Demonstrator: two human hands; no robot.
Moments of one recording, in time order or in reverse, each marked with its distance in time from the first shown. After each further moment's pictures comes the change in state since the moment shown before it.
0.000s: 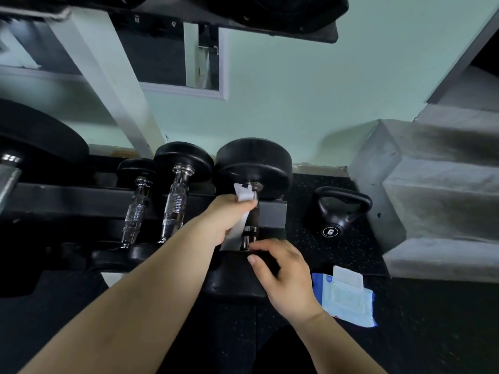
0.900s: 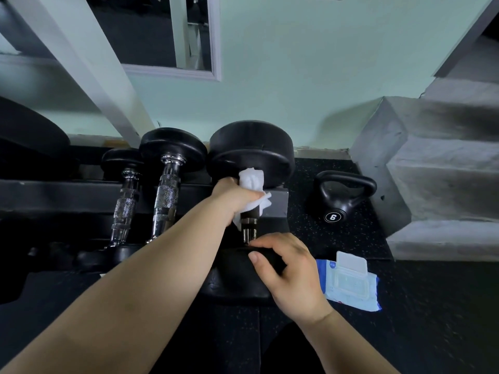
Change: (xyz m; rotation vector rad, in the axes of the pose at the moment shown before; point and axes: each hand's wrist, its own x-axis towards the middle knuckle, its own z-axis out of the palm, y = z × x) left_hand 0.039 0.006 0.016 0.077 0.072 0.015; right_hand -0.001 0.010 0.006 0.078 0.047 -0.006
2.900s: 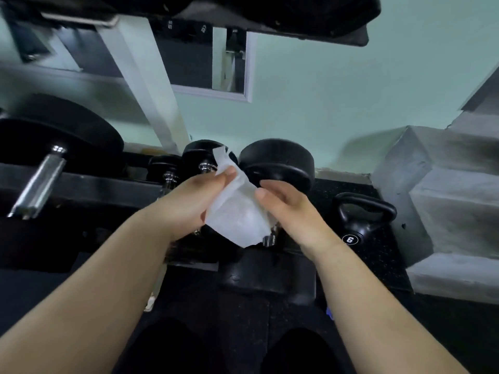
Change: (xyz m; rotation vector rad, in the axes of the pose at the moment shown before) left_hand -0.108 0.005 -0.093 -0.272 -0.179 0.255; right_hand 0.079 -0.057 -0.019 0.398 -0.418 0.413
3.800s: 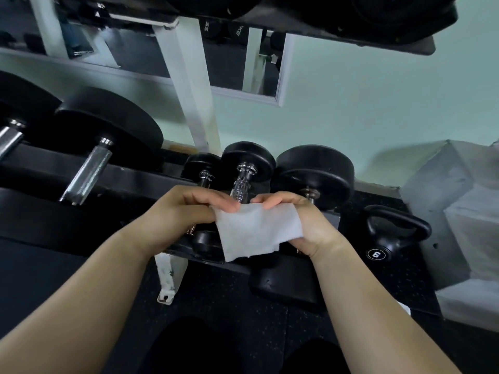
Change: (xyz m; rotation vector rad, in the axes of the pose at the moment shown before) left_hand -0.039 -0.021 -0.064 0.052 -0.018 0.318; right_hand 0.033 0.002 0.043 0.532 -0.299 0.029
